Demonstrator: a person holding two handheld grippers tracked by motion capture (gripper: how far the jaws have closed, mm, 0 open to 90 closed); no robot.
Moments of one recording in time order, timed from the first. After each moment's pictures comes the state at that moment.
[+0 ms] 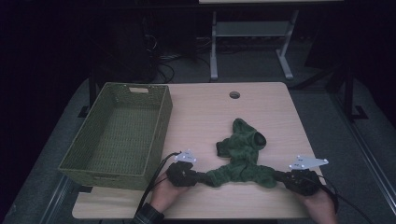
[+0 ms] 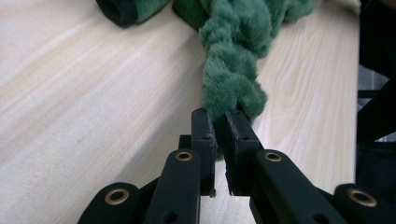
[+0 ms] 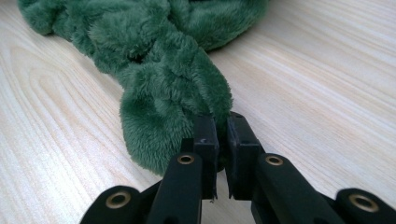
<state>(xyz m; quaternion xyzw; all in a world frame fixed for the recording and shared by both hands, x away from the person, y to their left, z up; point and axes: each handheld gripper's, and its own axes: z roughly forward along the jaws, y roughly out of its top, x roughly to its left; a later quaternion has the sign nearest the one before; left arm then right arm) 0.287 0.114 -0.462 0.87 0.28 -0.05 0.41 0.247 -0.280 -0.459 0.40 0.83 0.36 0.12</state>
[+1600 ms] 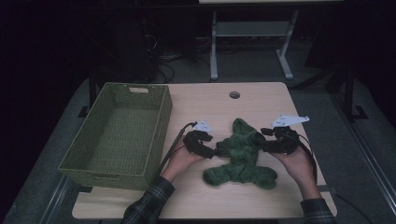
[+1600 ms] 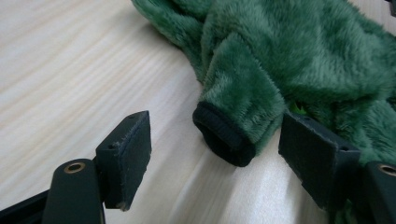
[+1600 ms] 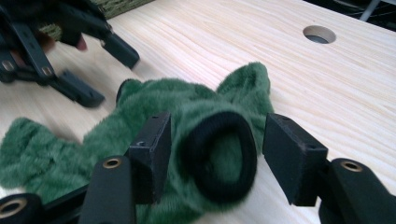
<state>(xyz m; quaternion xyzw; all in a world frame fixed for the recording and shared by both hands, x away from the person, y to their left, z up) 0.387 0.067 -0.455 0.87 0.24 0.03 0.42 0.340 -0.233 -0.396 0.38 0.81 0.41 0.16</state>
